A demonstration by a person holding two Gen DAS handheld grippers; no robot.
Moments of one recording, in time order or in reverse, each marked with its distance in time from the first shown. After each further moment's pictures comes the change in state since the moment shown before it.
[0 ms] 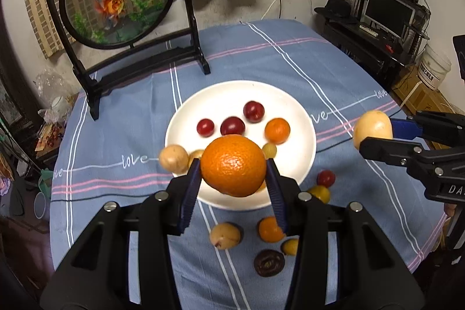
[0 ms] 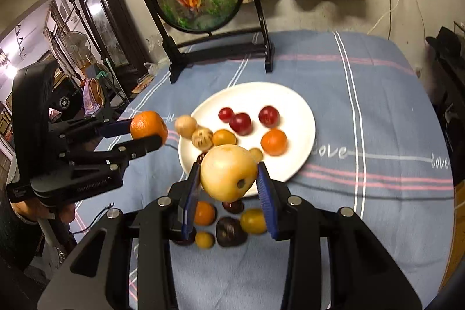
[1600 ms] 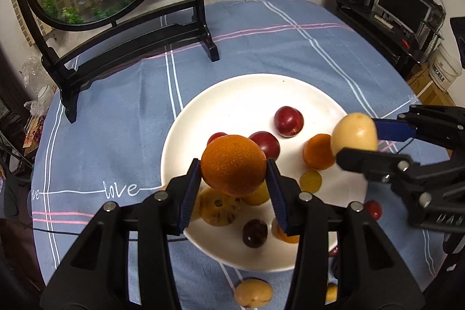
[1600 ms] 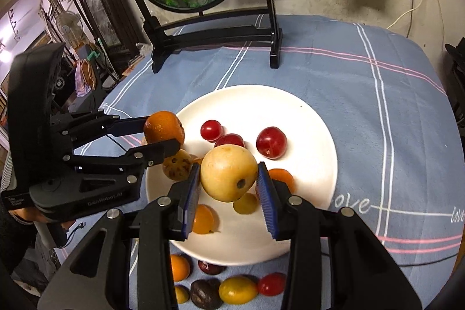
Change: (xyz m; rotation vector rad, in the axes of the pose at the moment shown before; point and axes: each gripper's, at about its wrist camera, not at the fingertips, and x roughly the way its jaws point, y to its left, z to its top) left arm 0.117 0.040 0.037 -0.020 0.120 -0.026; right arm 0.118 -0.015 0.055 -0.056 0.144 -0.007
